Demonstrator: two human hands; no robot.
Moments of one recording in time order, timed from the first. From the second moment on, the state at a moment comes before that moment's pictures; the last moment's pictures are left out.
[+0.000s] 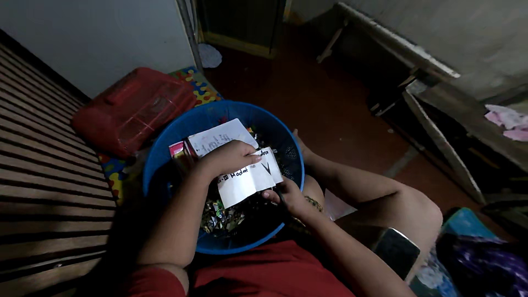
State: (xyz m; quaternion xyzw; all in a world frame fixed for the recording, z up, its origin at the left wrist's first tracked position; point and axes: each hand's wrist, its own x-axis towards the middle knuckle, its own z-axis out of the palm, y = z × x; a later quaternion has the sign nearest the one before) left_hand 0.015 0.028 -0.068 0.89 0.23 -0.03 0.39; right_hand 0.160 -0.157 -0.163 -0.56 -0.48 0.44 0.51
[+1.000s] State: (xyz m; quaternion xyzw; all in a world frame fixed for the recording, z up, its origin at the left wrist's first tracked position) left_hand 0.005 0.048 -0.065 0.89 0.29 0.07 0.35; right_hand 0.164 -0.150 -0.164 -0.54 -0.53 0.49 0.43
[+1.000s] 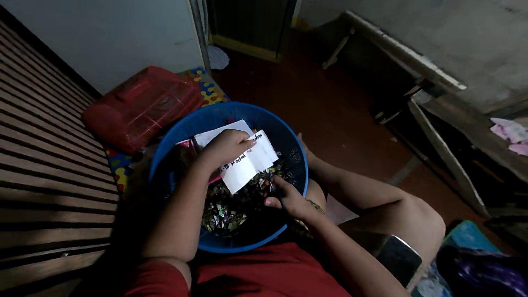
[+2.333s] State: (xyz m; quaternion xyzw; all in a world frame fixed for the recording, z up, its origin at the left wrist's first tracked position) left_hand 0.011 0.038 -0.065 0.88 0.26 0.01 0.40; right_hand 0.169 -0.151 -0.165 -0.51 -0.53 0.53 0.42
